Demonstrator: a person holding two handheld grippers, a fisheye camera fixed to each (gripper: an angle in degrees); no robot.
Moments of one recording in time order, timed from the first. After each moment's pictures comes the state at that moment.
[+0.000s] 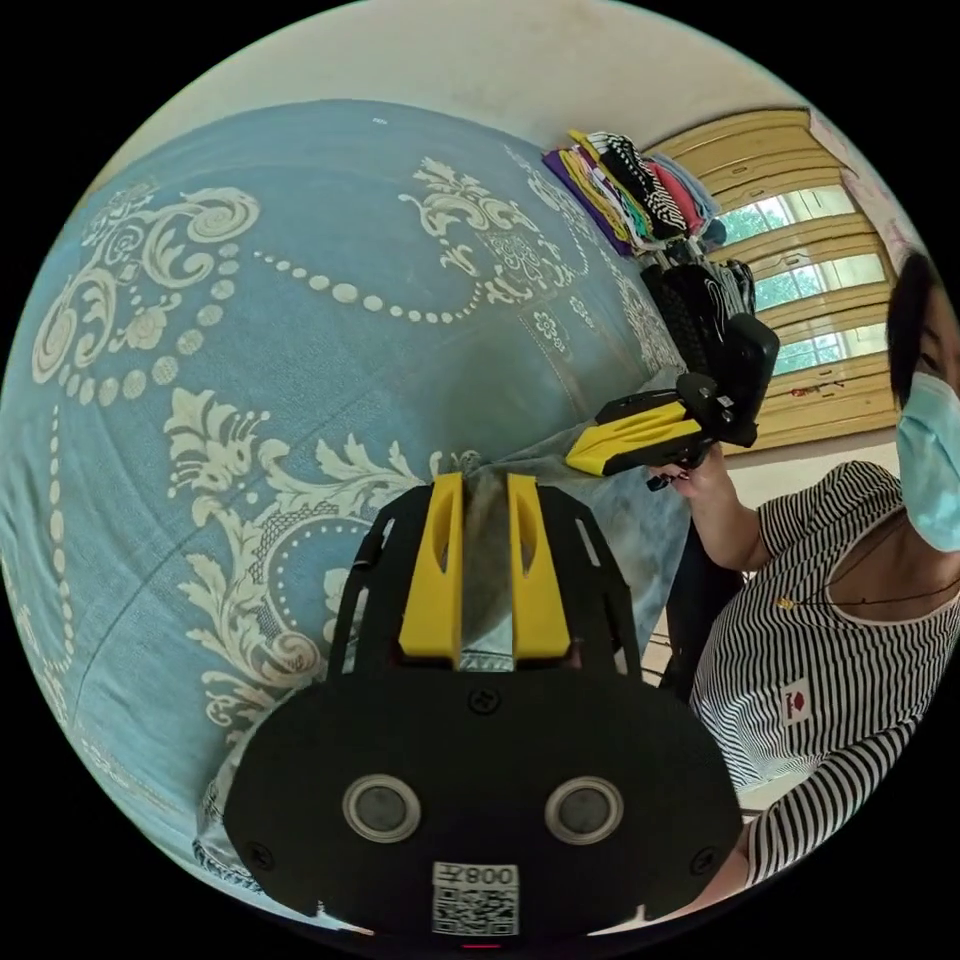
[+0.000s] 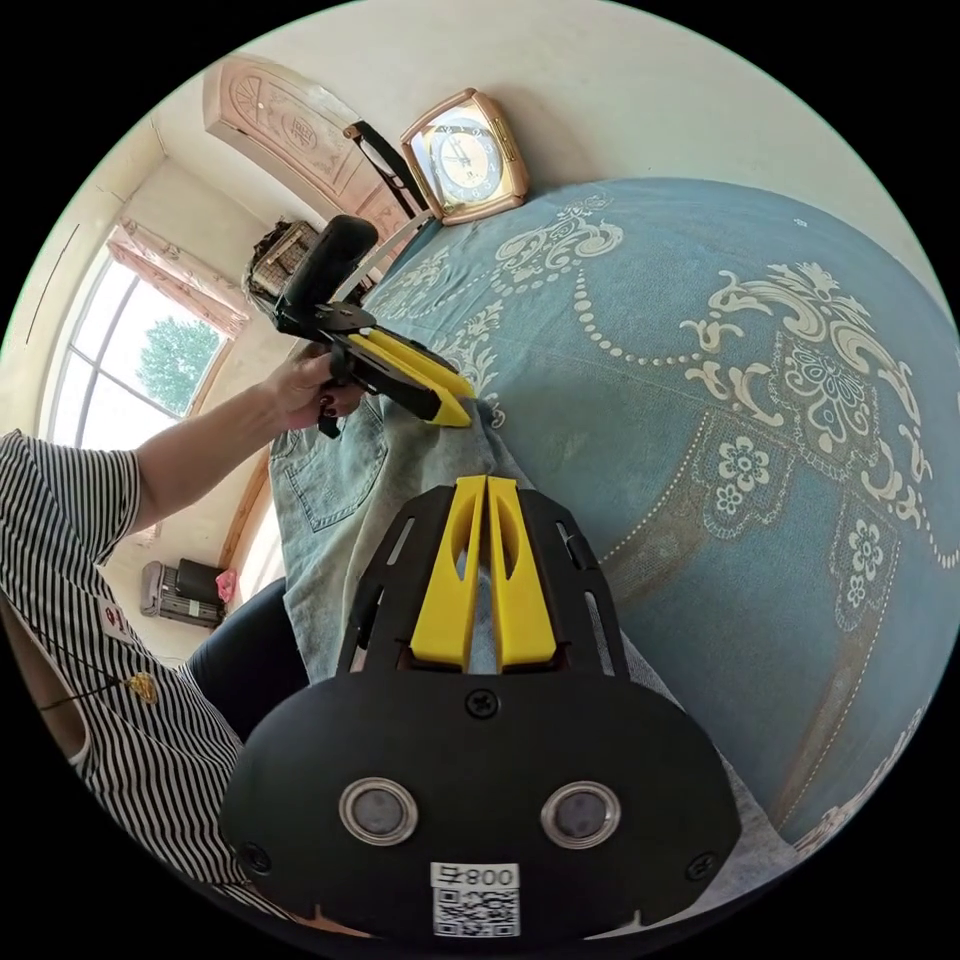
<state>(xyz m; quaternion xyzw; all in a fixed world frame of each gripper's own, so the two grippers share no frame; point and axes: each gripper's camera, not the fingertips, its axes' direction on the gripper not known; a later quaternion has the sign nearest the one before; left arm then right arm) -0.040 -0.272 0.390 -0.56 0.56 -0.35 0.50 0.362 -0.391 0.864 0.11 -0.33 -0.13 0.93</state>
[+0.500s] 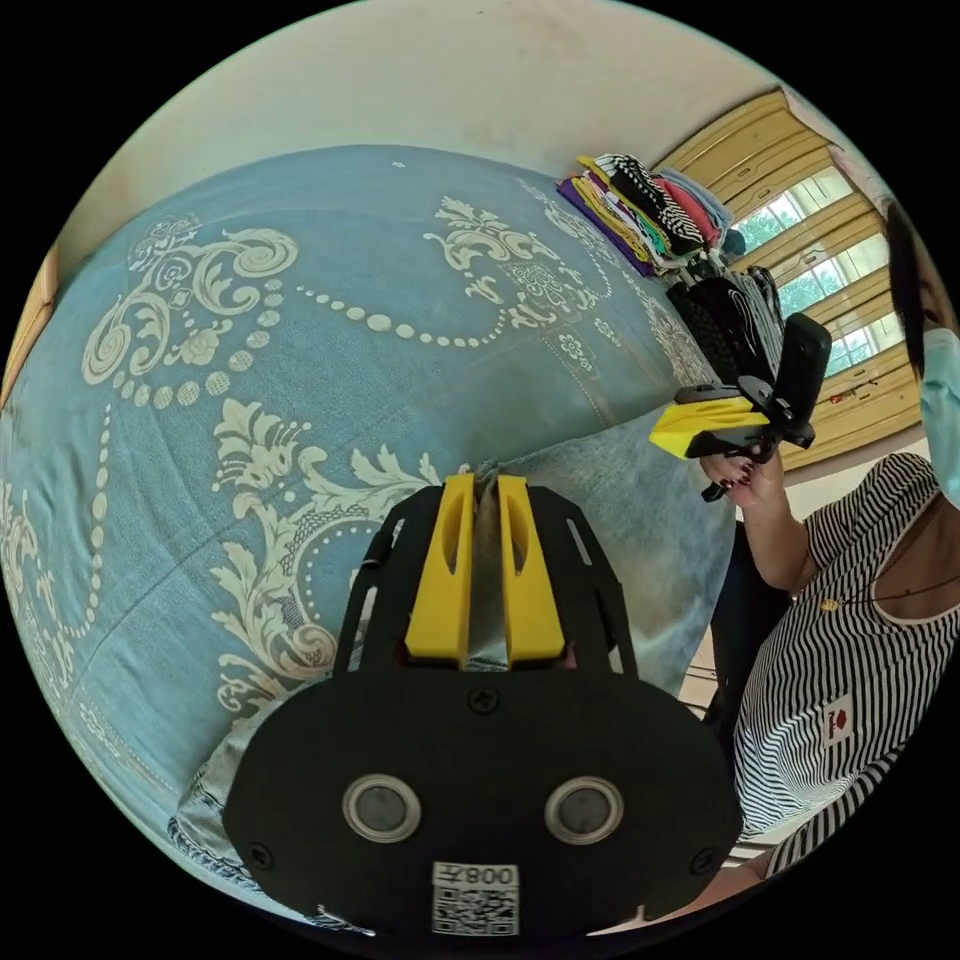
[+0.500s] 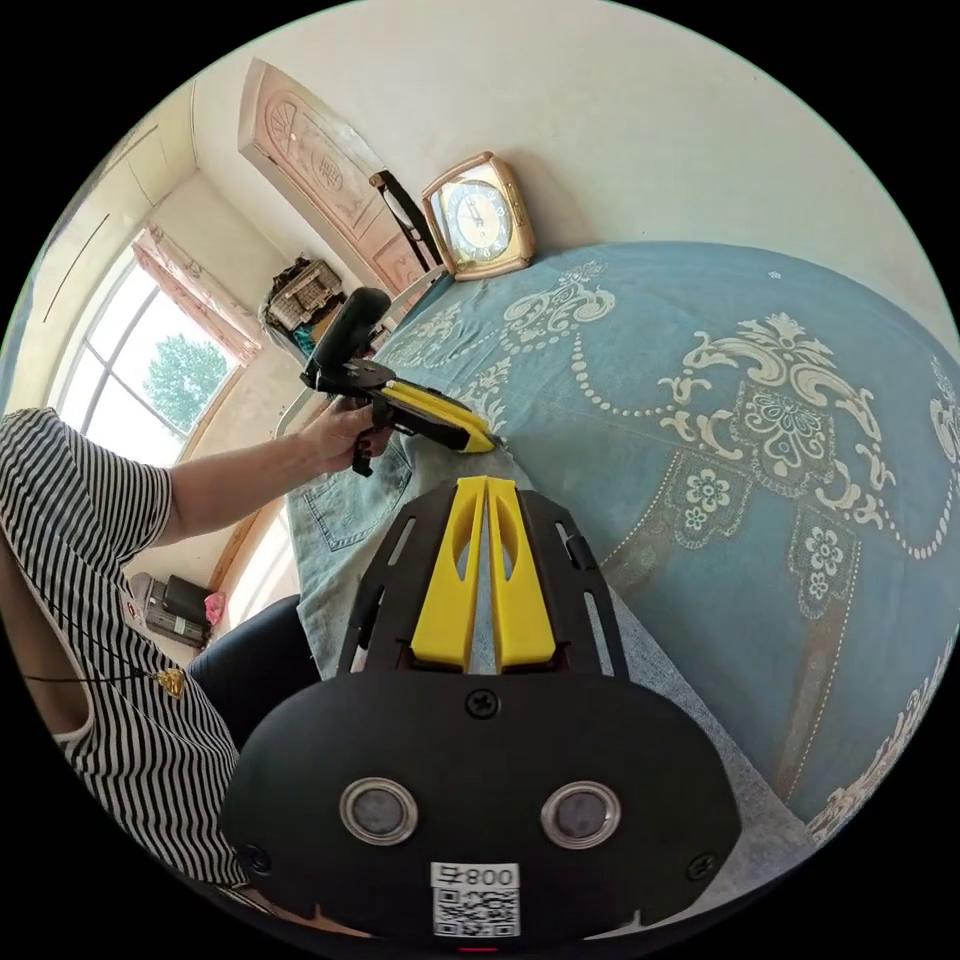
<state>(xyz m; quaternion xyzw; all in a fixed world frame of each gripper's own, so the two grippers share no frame) -0.068 -0.304 0.341 -0.56 0.48 -0.36 0.57 0.366 -0.374 0.835 0.17 -0.33 -0.12 0.92</state>
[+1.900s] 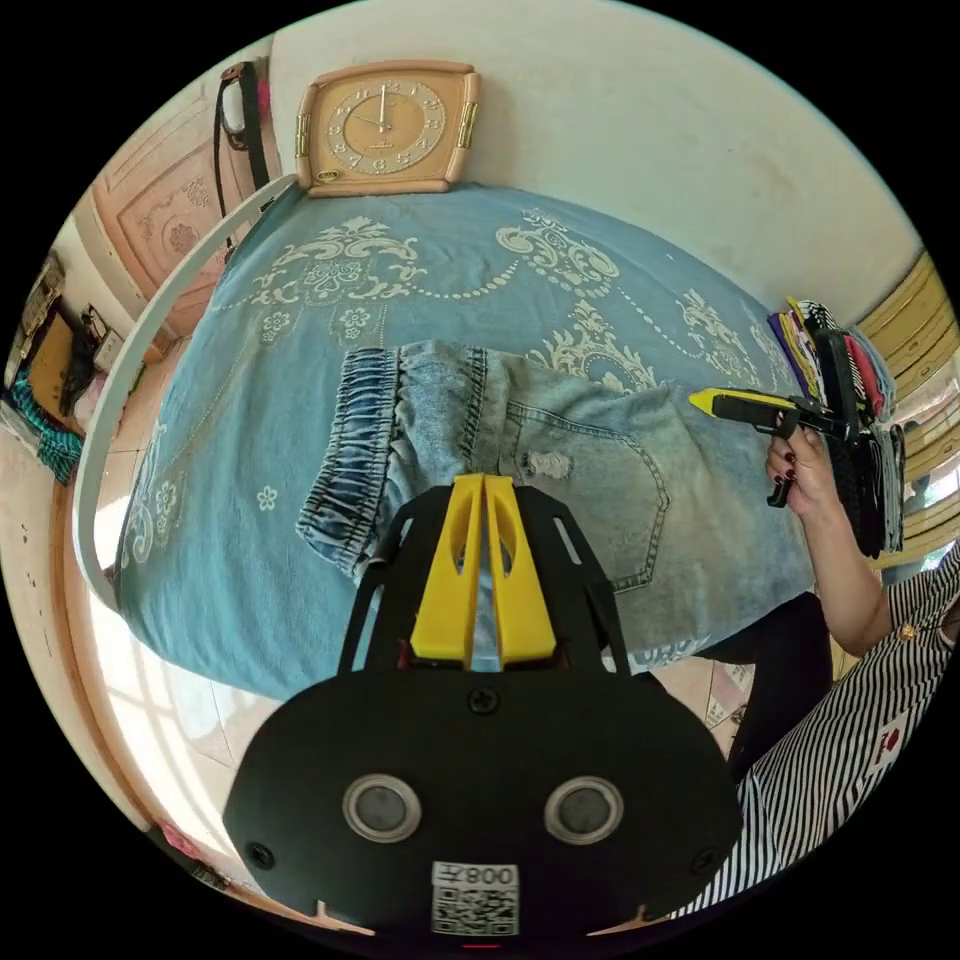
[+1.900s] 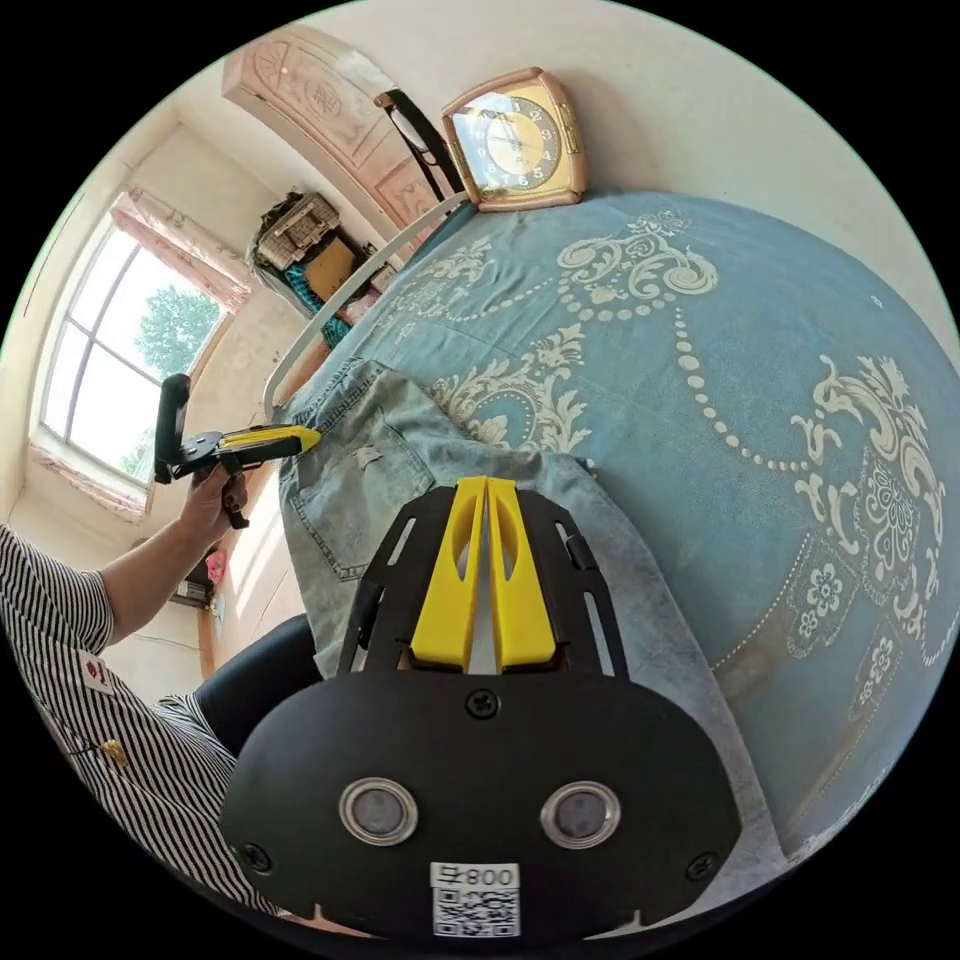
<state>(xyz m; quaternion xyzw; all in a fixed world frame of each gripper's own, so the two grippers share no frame) -0.195 -0.368 0.053 -0.69 0.13 -0.41 0.58 0.239 -0.438 0.833 0.10 -0.31 -0.17 0.93</state>
